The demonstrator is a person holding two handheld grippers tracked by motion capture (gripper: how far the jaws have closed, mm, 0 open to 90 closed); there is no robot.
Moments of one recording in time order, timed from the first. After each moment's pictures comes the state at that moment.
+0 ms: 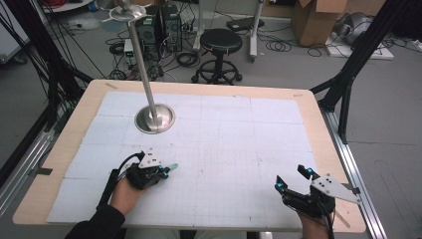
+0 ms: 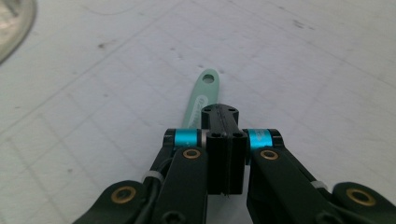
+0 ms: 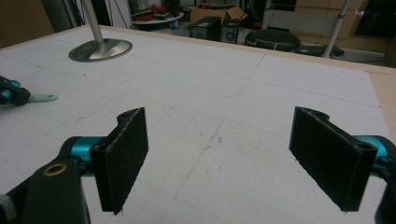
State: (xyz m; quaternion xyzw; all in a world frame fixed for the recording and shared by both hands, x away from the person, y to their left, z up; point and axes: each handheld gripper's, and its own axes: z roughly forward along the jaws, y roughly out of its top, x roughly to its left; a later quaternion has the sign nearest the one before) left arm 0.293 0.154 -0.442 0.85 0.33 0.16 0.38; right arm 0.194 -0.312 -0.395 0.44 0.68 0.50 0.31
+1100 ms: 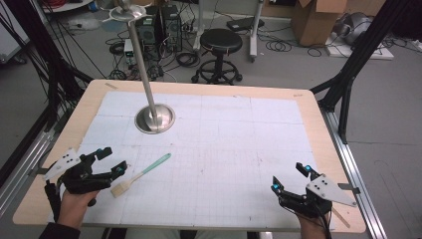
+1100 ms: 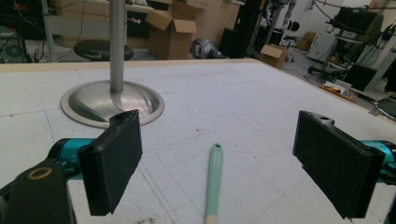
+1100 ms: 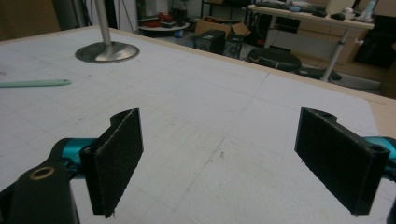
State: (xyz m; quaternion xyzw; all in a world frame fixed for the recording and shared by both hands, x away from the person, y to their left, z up) left arm 0.243 0.279 -0.407 0.65 0.38 0.20 0.62; right arm 0.194 -0.304 -0.394 0.40 0.69 0.50 0.33
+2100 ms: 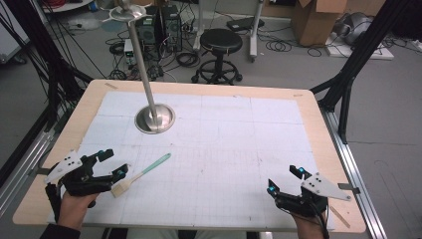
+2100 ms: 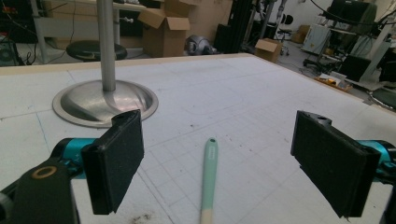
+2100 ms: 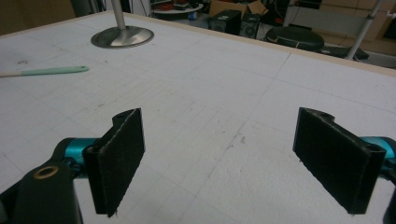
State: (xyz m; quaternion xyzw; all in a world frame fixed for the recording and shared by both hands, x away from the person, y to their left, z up) left arm 0.242 0.278 -0.410 0.67 0.36 0.20 0.61; right arm 0.198 -0.298 -0.396 0.41 0.71 0.49 0.29
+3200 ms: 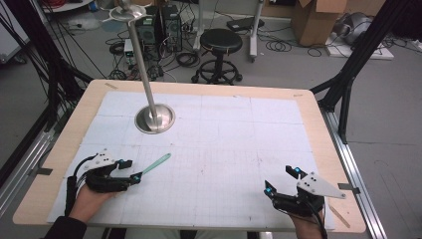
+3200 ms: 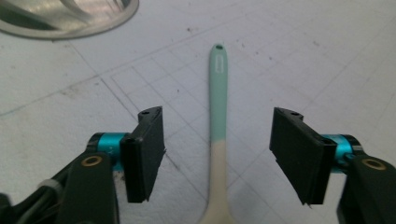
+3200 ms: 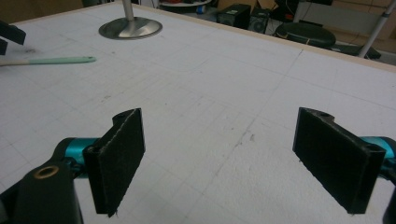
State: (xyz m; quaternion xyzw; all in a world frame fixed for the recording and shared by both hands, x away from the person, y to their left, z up) left arm 0.272 0.249 -0.443 0.80 0.37 0.13 0.46; right arm 0.201 -0.293 -0.399 0.39 0.73 0.49 0.28
